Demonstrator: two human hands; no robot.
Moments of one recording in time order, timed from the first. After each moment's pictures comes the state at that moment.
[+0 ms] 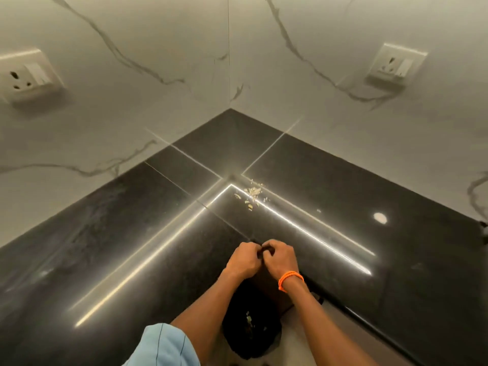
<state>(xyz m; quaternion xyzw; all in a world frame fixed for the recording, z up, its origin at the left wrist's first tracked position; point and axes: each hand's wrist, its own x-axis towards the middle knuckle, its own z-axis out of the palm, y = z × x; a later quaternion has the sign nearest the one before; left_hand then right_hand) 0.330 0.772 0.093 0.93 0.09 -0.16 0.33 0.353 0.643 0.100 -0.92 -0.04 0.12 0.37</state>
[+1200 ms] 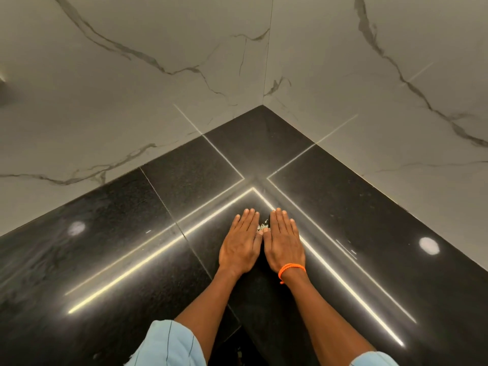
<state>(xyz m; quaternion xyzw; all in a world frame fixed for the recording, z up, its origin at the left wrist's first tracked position) 0.541 0.839 0.048 0.97 0.13 0.03 0.20 0.611 0.713 0.051 -0.95 -0.28 0.08 0.14</state>
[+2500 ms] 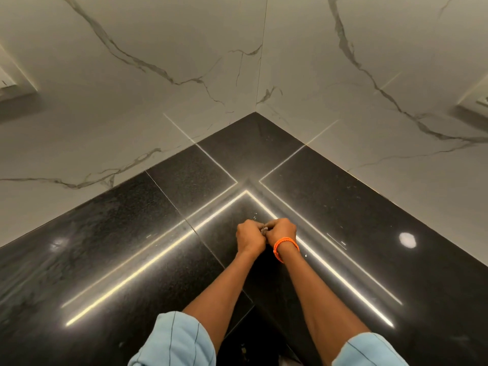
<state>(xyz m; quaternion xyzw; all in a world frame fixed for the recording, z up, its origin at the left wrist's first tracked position) 0.533 0.826 0.095 0.84 0.31 -0.03 0.44 0.589 0.743 0.096 -0.92 -0.01 0.21 0.34</state>
